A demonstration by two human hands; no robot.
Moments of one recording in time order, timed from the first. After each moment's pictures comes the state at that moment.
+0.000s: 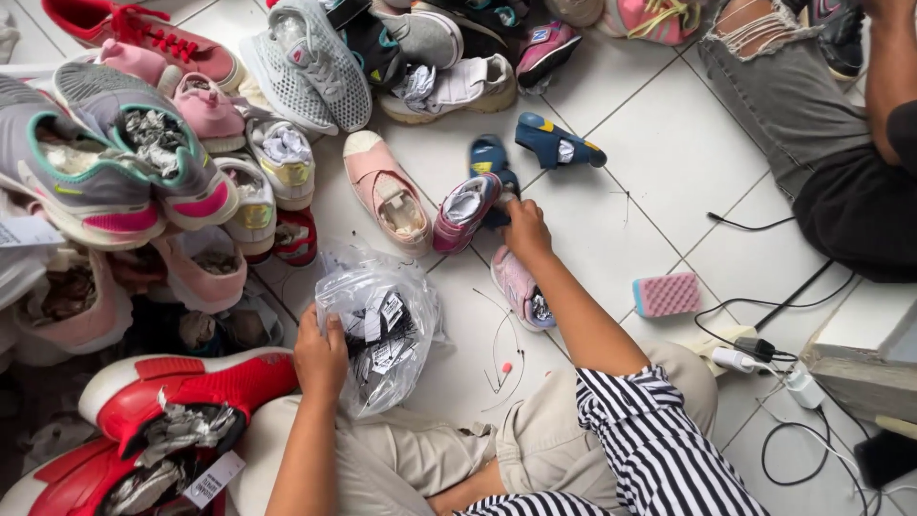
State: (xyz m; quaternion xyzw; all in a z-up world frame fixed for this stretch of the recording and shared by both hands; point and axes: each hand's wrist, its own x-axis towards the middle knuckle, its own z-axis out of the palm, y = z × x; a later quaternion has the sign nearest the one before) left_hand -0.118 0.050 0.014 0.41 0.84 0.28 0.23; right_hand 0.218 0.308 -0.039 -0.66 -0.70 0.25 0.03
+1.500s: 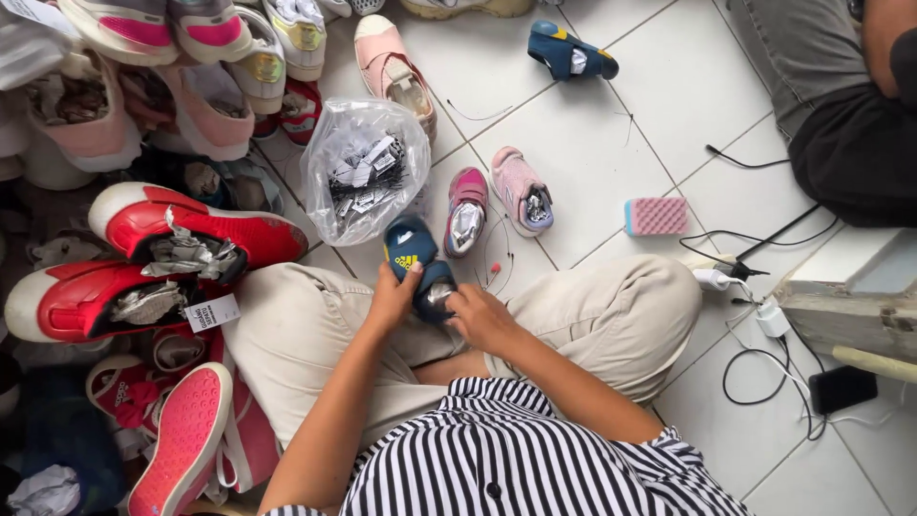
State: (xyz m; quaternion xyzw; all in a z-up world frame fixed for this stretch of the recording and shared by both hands) left_hand -0.010 -0.031 -0.037 0.27 0.70 0.30 0.59; right_hand 0.214 -0.023 0.022 -0.35 -0.90 0.22 0.12
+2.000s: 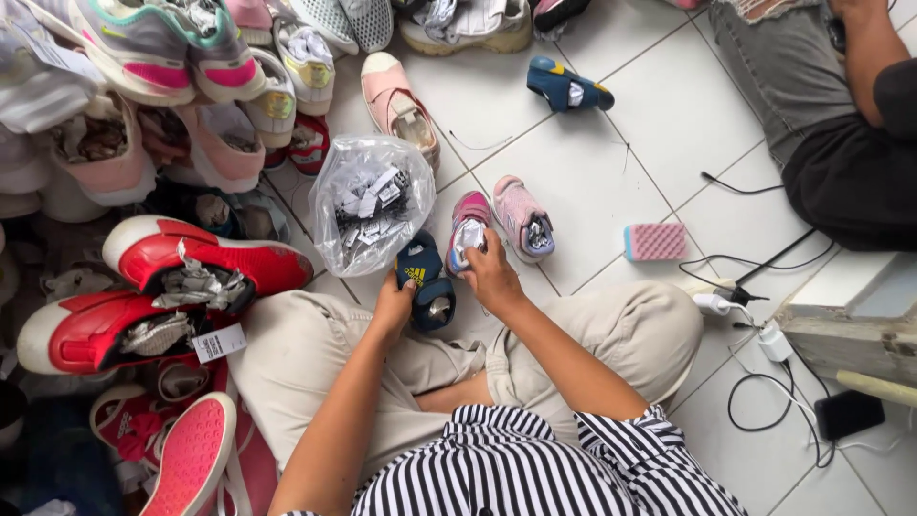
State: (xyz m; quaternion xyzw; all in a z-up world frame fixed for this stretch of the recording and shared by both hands) left_hand -0.011 0.003 0.022 0.27 0.72 0.32 0.56; right_hand 0.189 0.078 0.001 -0.47 -0.86 0.15 0.13
